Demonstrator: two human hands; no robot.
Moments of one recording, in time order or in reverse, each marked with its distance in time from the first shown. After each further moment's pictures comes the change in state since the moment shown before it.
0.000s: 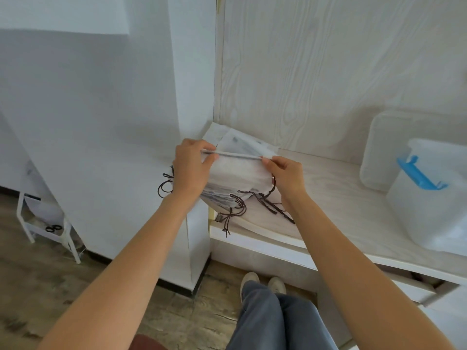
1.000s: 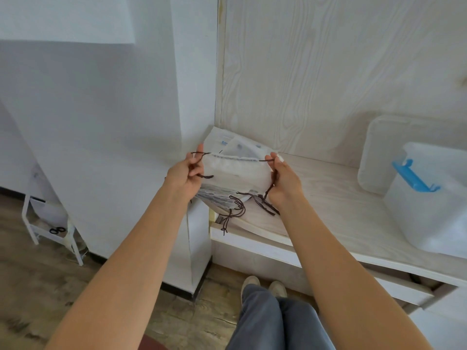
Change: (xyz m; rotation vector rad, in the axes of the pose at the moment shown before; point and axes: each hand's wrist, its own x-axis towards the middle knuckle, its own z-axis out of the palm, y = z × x) left_hand 0.007 -0.003 -0.008 -1.653 0.017 -0.951; right_hand 0.005 0.001 0.009 0.740 0.105 0.308
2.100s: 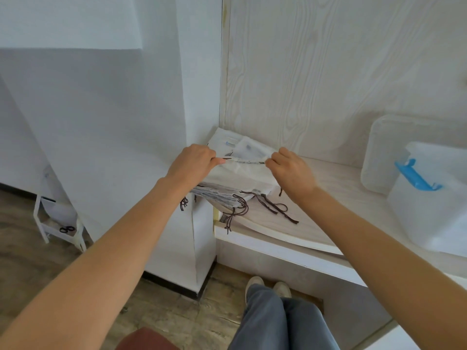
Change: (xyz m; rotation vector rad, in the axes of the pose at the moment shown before) left_hand -0.009 0.016 0.014 2.346 -0.343 0.999; right_hand -0.002 -0.036 -0.013 -2.102 -0.479 -1.627
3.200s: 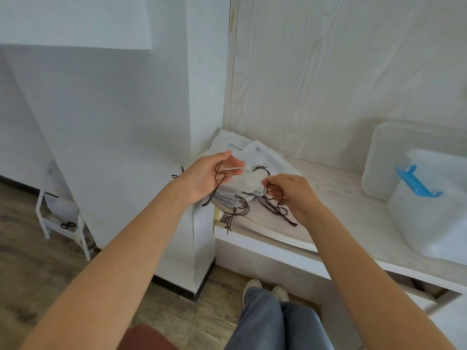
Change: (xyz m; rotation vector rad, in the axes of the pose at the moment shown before) left_hand -0.018 0.029 -0.005 -1.673 -0.284 -0.493; right_hand -0.013 -0.032 -0.030 1.578 -0.196 1.220
